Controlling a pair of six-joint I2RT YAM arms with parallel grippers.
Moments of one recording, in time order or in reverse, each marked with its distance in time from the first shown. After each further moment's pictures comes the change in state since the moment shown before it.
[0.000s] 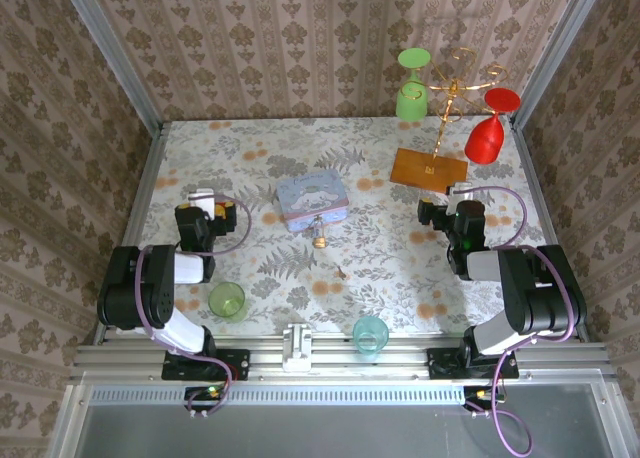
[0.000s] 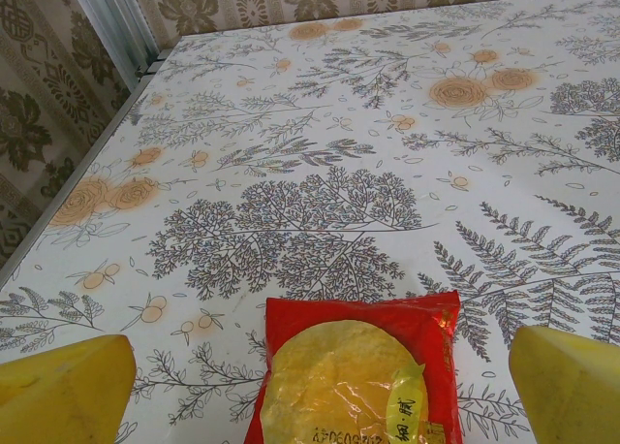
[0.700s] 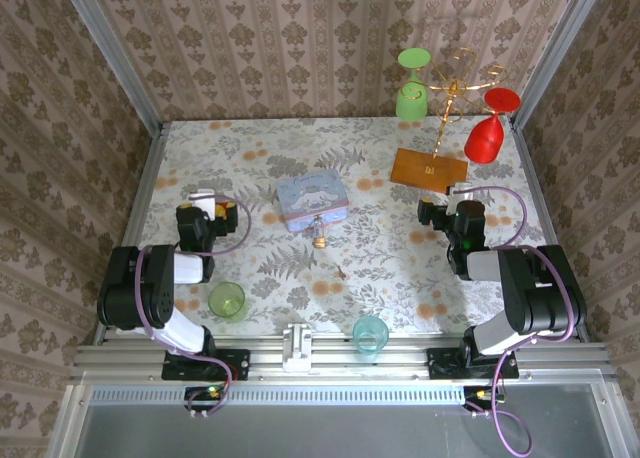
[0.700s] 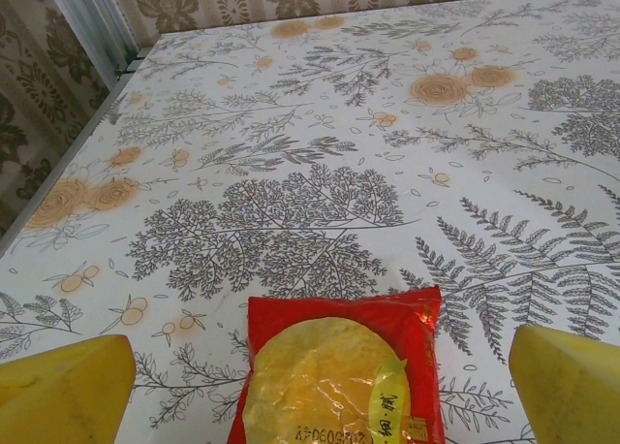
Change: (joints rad) left arm 0.008 0.000 0.000 -0.007 0.044 0.000; right arm 0.000 0.000 0.000 0.000 0.000 0.000
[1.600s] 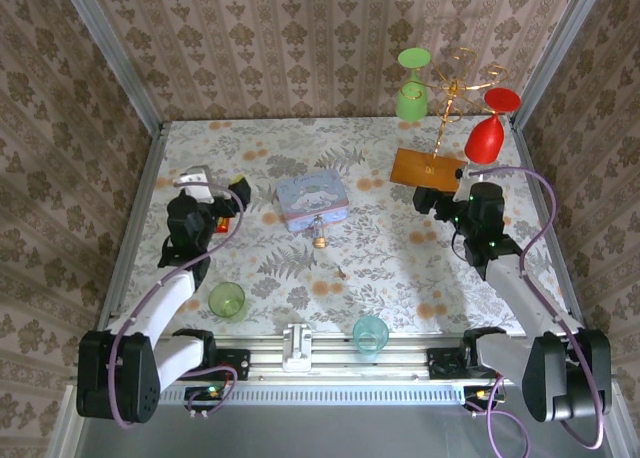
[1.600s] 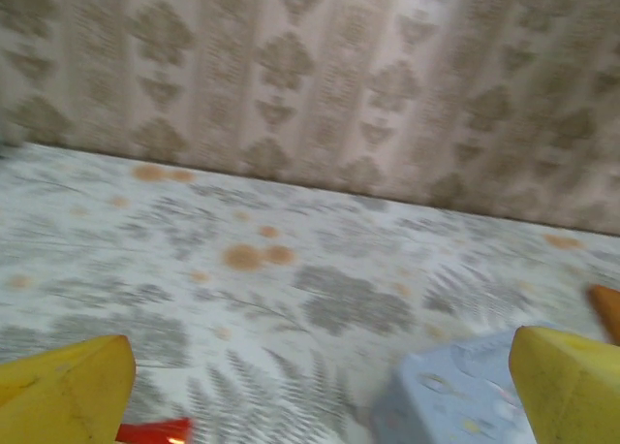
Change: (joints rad) left arm -0.153 -0.512 0.115 -0.413 0.143 -0.375; right arm 0.049 -0.463 0.204 -0.705 -0.229 0.239
